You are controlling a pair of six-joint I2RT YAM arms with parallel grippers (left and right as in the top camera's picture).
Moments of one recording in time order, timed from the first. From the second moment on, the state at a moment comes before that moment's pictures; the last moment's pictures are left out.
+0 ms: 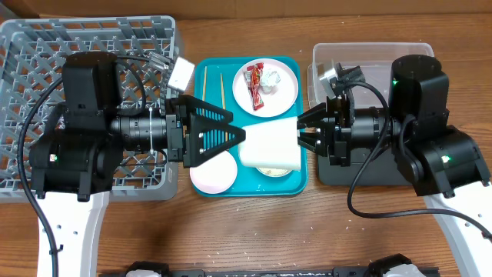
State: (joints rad) left arm -0.10 1.25 1.56 -1.02 1.32 -0.20; right arm 0.30 1.21 1.36 -0.61 -1.23 0.12
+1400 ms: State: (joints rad) left arm -0.22 1.25 1.56 -0.96 1.30 -0.15; right arm 0.32 1.28 1.36 -0.42 -1.35 0.33
